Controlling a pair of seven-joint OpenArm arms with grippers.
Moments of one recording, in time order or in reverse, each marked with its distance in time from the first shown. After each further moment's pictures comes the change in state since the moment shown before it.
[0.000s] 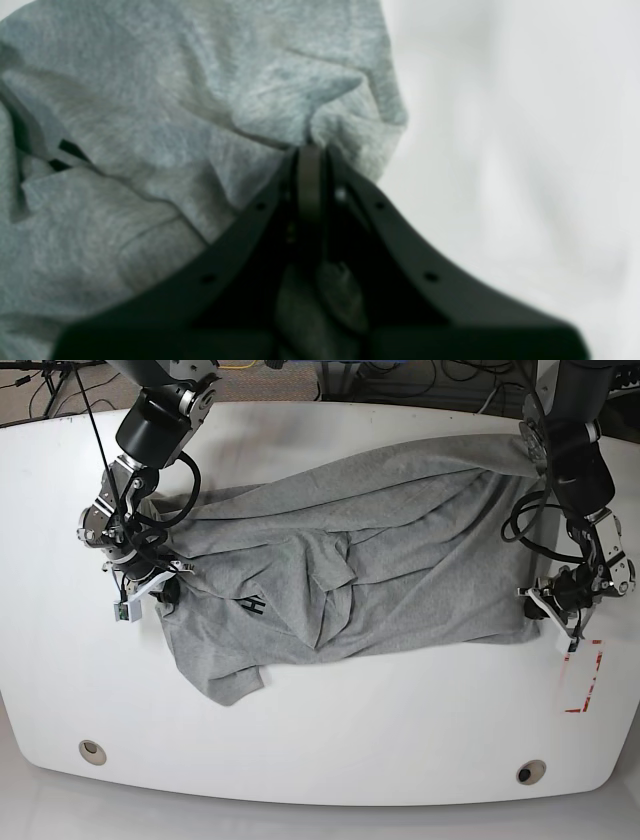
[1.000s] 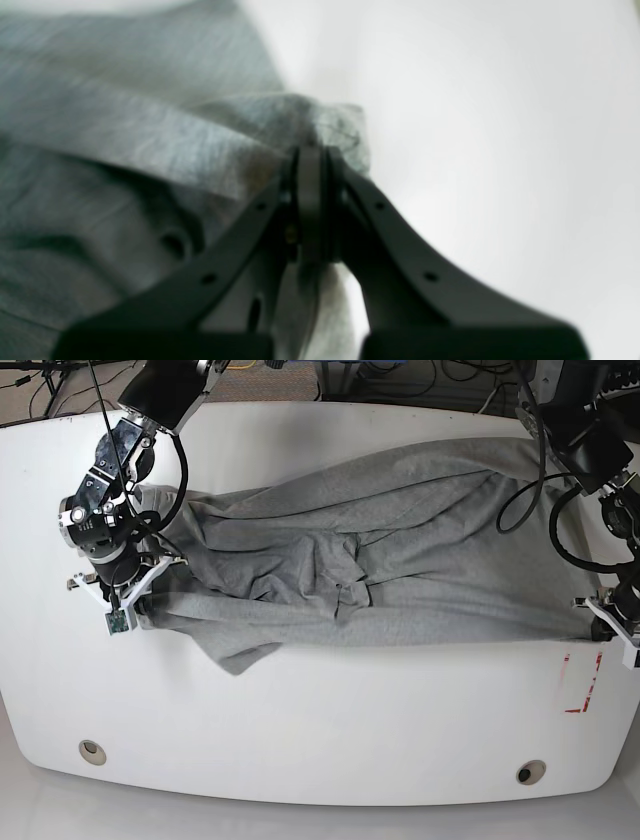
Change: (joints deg) left arm 5.4 0.2 -11.4 37.4 -8.6 0.0 19.3; right arm -7.4 -2.3 -7.7 37.5 -1.7 0.0 -16.6
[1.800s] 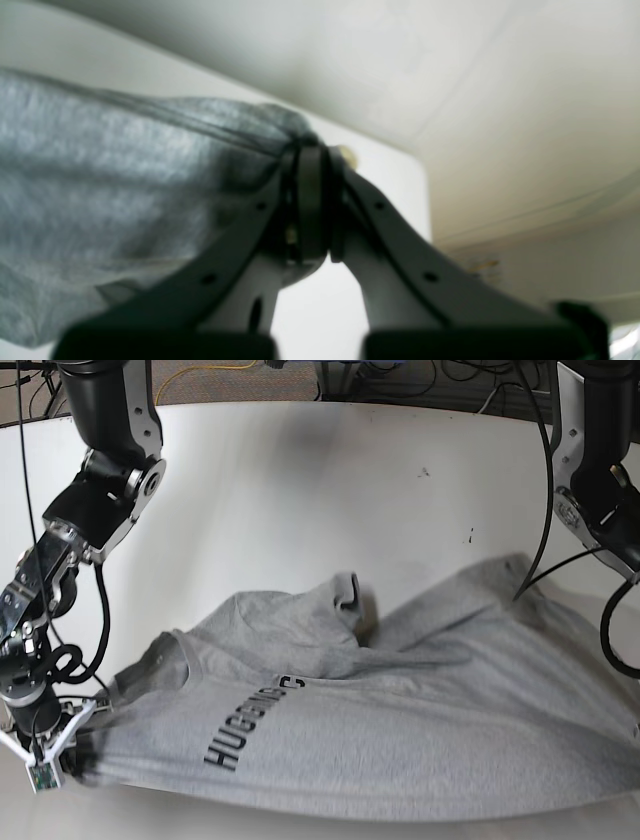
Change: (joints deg) left arm -24.3 -4.6 4.2 6.9 -0.9 4.8 0.5; right arm 31.2 14.3 -6.0 -5.1 1.3 0.3 -7.4
